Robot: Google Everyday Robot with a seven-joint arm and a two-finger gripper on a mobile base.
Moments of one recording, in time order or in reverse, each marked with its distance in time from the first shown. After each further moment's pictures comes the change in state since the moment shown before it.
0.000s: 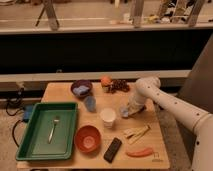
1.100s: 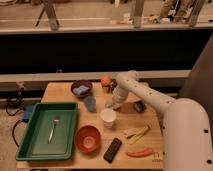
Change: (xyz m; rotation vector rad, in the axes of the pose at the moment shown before) arm -0.058 -0.056 0.042 -0.065 -0.025 -0.043
